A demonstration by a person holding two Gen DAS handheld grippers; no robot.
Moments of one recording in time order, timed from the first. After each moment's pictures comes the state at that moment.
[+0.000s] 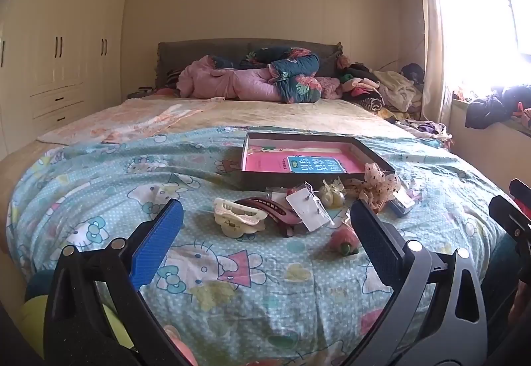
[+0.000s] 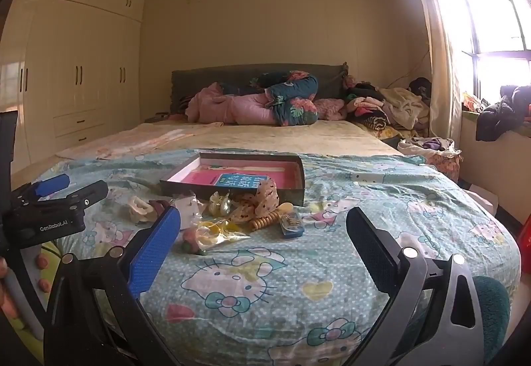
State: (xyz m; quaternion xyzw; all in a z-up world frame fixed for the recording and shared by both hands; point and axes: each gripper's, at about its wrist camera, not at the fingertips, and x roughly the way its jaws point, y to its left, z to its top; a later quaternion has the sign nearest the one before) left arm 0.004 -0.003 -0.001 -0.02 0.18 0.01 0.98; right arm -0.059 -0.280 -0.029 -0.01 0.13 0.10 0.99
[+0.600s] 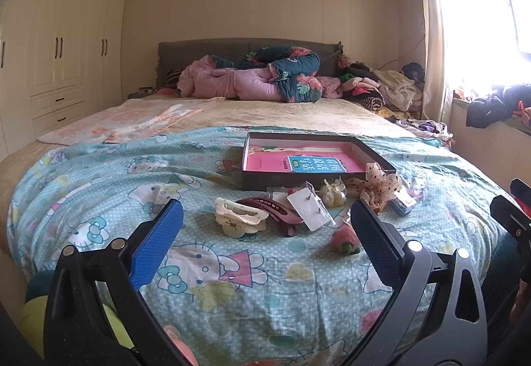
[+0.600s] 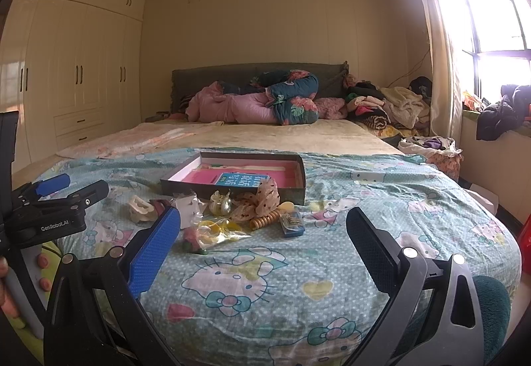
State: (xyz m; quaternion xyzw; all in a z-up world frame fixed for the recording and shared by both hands) left arm 0.000 0.000 -0.001 -0.01 0.18 0.01 0.98; right arm -0.059 -0.280 -0.029 -0.01 0.13 0.10 0.99
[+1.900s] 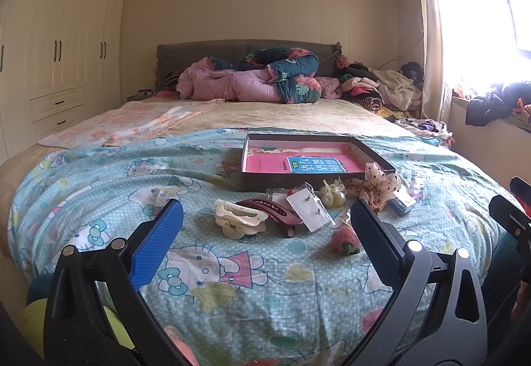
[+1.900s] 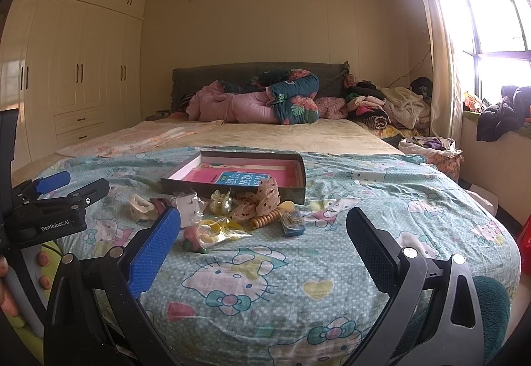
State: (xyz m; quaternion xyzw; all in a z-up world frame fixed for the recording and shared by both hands) left arm 0.000 -0.001 0.002 -0.01 0.18 0.00 0.98; right arm -0.058 -0.277 -0.031 -0.01 0.13 0.10 0.99
